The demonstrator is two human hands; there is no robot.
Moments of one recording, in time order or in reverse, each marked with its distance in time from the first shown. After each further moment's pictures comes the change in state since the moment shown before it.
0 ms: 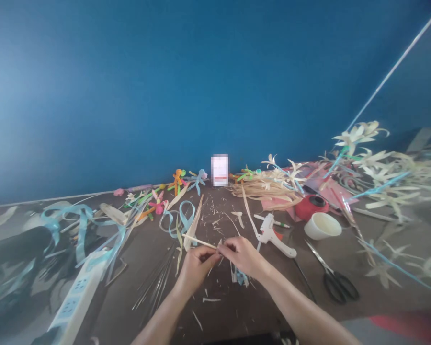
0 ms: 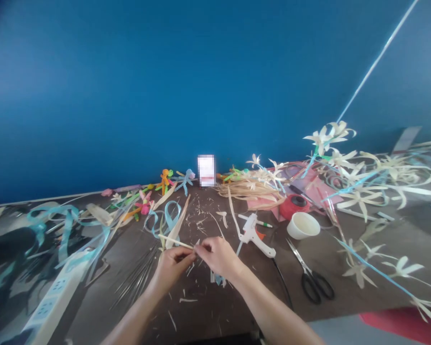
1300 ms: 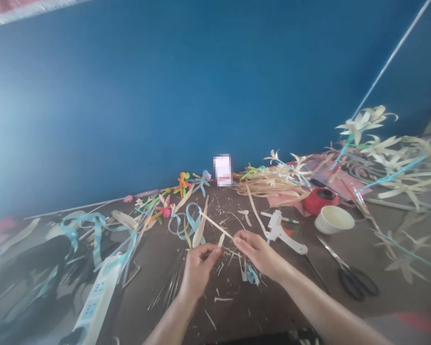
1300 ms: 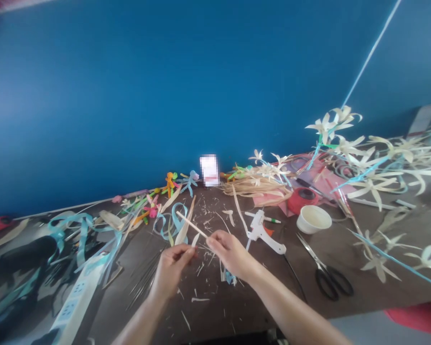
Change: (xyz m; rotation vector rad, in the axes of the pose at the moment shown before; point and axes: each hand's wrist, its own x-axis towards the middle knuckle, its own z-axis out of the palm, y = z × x) left_hand -0.009 0.023 -0.008 -0.051 0.110 -0.031; right_hand -0.014 -0.015 -0.019 0.456 -0.018 0.090
